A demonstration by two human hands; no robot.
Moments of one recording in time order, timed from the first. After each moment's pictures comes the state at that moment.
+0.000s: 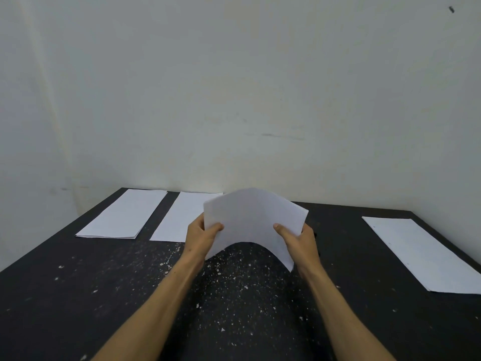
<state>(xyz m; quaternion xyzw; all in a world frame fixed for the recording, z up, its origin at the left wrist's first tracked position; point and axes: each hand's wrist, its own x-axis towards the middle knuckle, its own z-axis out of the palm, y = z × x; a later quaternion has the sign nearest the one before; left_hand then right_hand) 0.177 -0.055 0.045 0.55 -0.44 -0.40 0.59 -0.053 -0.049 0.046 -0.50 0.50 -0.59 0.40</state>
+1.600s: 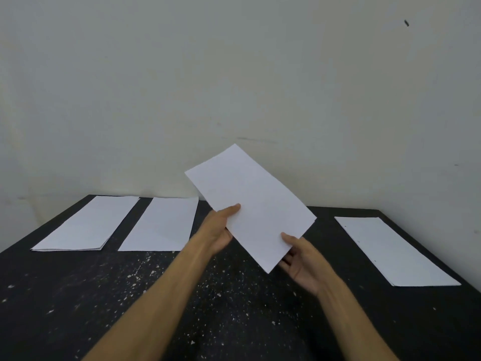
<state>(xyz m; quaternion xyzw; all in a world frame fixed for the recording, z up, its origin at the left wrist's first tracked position) 0.092 -0.091 0.086 0.30 -0.33 -0.71 0.55 -0.121 -0.024 0.059 -0.28 0.38 -0.56 0.68</state>
